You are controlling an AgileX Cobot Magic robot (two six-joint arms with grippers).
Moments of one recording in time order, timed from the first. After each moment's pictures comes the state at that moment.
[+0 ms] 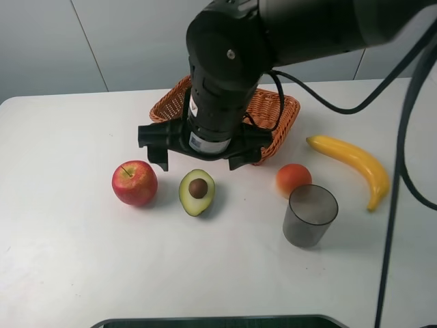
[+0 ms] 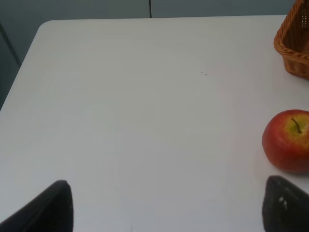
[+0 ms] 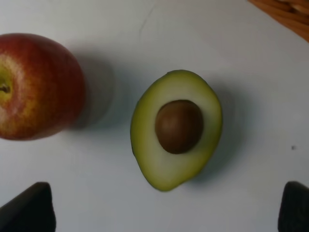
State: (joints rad) left arm 0.05 0.00 -0.51 0.02 1.08 -0.02; right arm 0.98 1.84 -1.25 -0.16 0.76 0.99
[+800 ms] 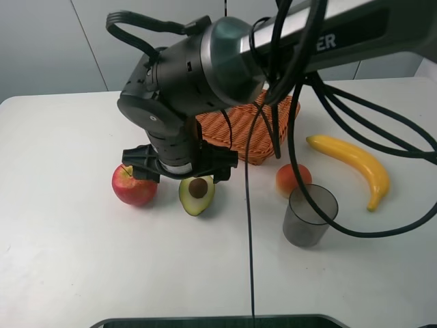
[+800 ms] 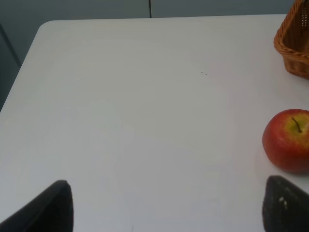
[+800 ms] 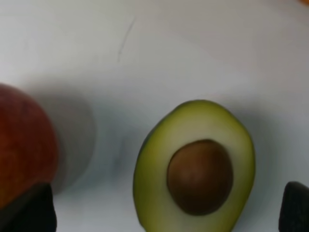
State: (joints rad) left arm 0.05 0.00 -0.51 0.02 1.08 -0.02; right arm 1.05 2.11 -1.46 -0.34 0.86 1.30
